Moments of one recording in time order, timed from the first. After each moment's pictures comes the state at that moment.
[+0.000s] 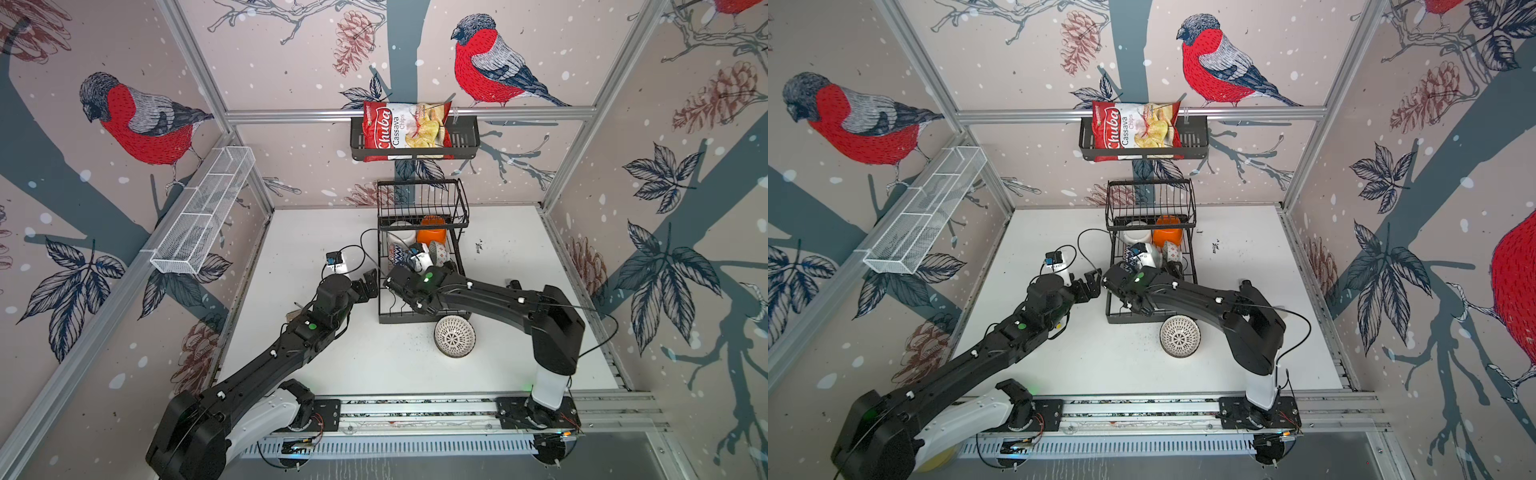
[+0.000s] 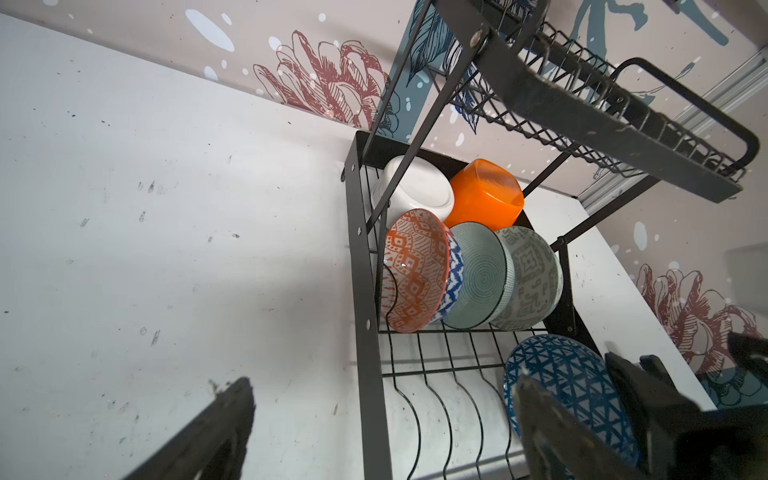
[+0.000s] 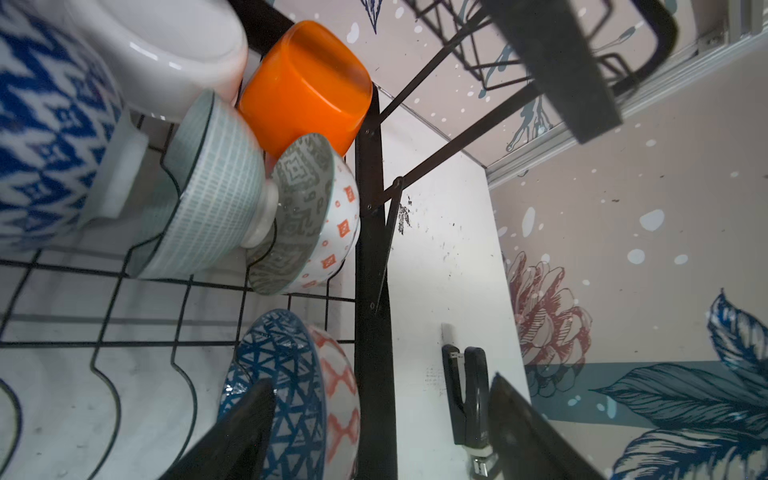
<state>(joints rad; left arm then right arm) -0.57 0.99 0.55 0.05 -0.24 -0.55 1.05 1.82 1.46 -0.97 1.04 0.53</state>
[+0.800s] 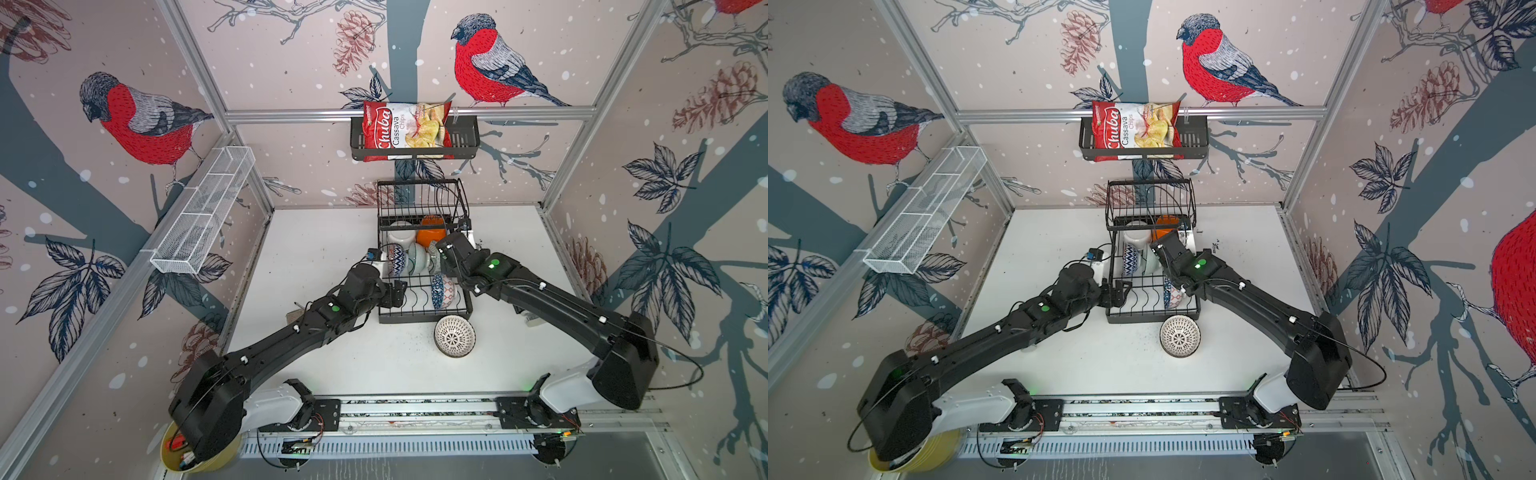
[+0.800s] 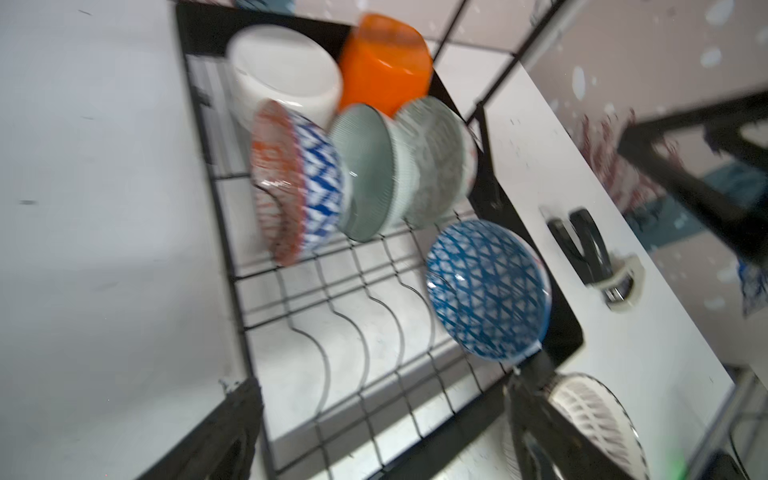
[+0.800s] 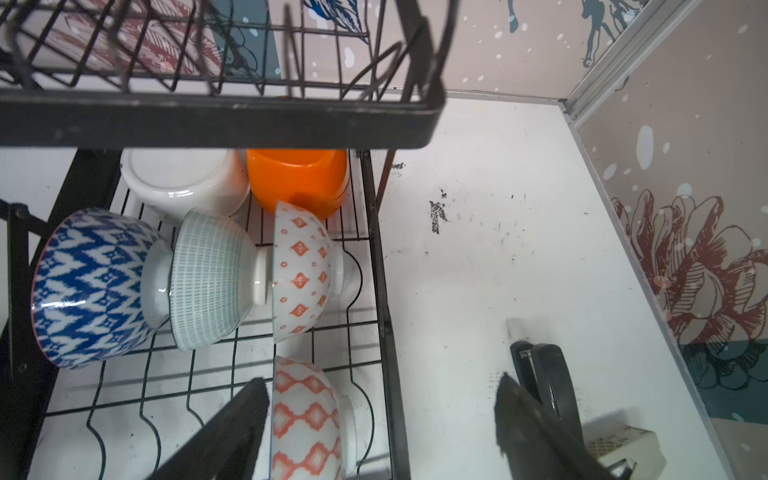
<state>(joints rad) -0.75 1.24 0.78 -0.13 -0.03 -0.47 0.80 1.47 1.26 -0.69 0.67 0.49</state>
